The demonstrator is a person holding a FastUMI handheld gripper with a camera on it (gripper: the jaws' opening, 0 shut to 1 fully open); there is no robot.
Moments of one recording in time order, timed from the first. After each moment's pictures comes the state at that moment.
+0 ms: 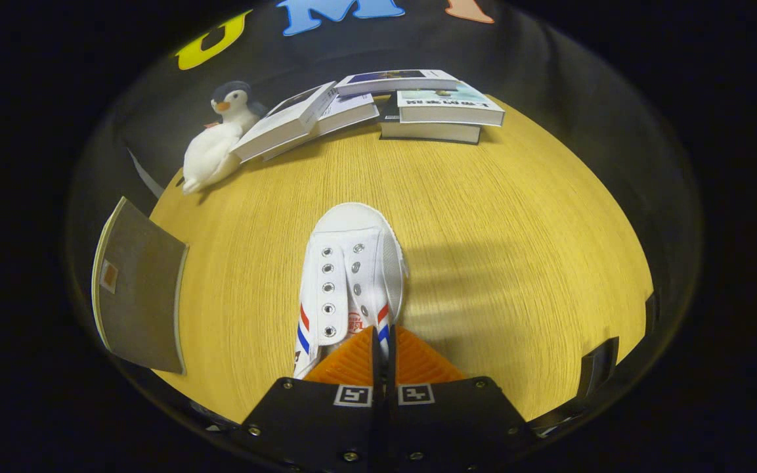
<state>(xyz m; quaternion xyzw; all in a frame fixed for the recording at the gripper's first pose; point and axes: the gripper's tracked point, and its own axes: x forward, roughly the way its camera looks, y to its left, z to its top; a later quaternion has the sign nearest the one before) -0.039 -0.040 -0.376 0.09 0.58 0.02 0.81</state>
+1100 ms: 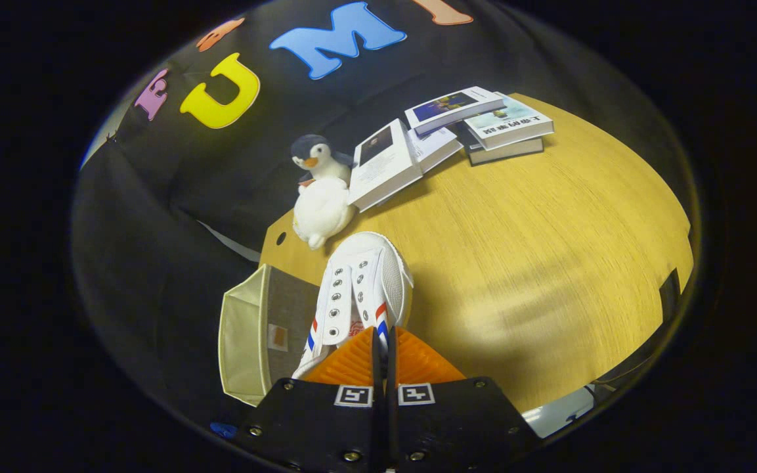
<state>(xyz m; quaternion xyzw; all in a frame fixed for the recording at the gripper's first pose) -0.024 0.116 -0.235 0.28 0.52 0.10 0.80</state>
